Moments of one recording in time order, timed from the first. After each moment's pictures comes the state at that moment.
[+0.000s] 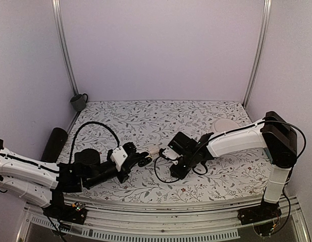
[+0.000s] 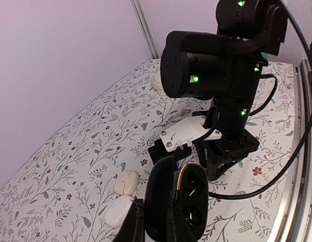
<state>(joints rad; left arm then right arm) -1.22 1.13 0.41 0.51 -0.38 0.21 0.99 1.88 1.13 -0.40 -0.01 0.06</state>
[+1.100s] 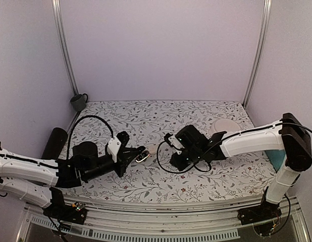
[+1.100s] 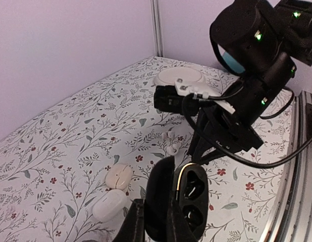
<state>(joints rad) -1.10 1.11 0.41 0.49 -0.27 0.02 0.99 1.74 1.03 -0.23 0.07 0.24</state>
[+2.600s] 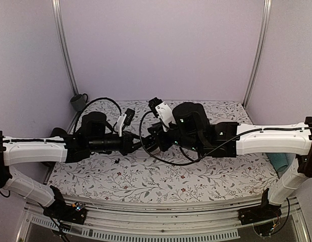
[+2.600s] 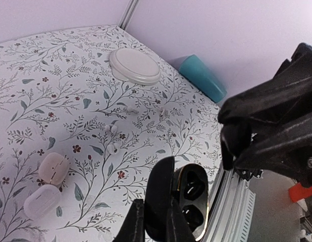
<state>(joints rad) -0.83 1.29 0.71 0.25 0.30 -0.40 1.20 1.58 1.26 -0.05 0.36 0.14</state>
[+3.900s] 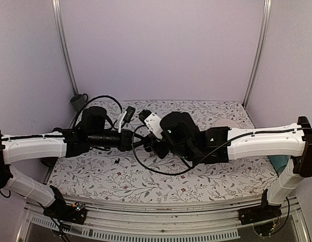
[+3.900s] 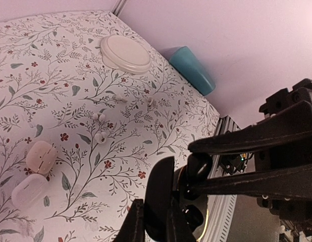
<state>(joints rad) -0.78 1.30 0.78 0.13 0.43 -0.46 1.26 1.65 1.30 -0.13 0.53 -0.05</state>
